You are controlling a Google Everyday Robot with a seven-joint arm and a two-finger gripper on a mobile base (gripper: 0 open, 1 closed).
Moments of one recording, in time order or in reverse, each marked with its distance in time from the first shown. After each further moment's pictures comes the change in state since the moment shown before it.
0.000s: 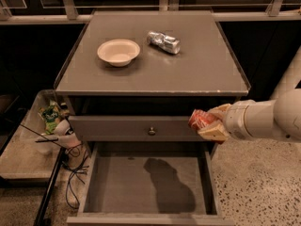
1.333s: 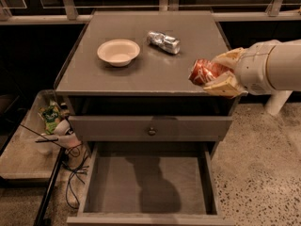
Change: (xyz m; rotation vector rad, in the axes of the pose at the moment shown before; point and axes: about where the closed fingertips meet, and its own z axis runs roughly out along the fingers) arm -0.124 -0.048 -0.102 0.137 -0.123 -0.222
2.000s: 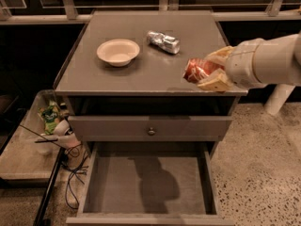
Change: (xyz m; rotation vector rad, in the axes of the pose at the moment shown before) arm 0.006 -0.012 0.028 -0.016 -0.005 -0.048
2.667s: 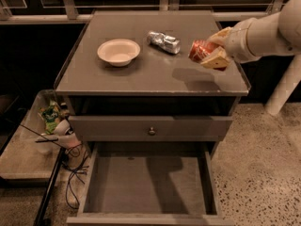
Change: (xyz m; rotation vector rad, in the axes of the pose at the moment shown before) arm 0.021 -0.082 0.054 0.024 0.018 -0.023
